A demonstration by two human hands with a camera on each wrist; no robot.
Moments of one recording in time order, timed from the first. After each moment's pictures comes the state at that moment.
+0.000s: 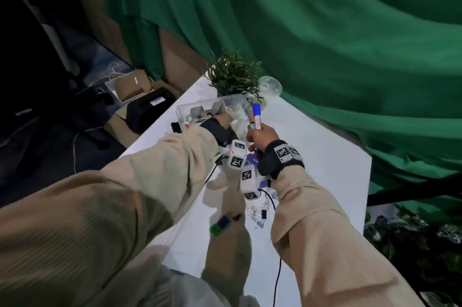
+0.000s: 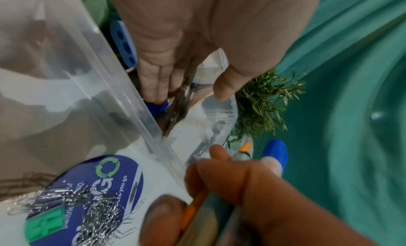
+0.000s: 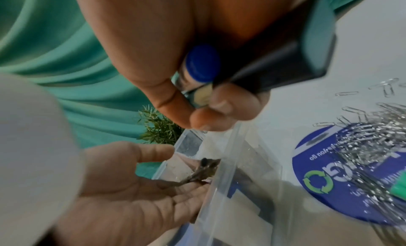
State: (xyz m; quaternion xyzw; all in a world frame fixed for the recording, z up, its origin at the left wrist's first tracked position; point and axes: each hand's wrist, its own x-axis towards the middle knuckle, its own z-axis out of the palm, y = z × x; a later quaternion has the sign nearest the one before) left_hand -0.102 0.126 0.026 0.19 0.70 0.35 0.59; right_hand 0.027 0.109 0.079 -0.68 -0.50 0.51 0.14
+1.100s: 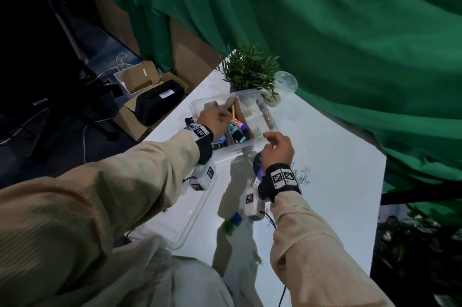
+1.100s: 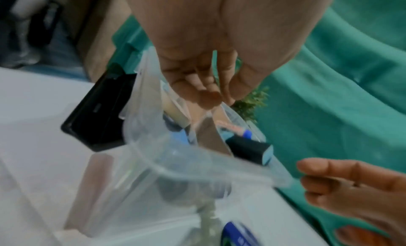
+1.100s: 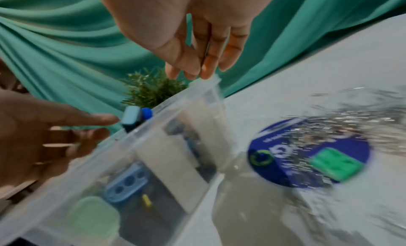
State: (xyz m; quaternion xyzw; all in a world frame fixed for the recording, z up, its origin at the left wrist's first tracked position) left_hand -0.157 0.088 0.006 0.46 0.74 0.32 0.38; right_hand 0.030 0.084 0.007 -0.68 -0.61 0.27 0.30
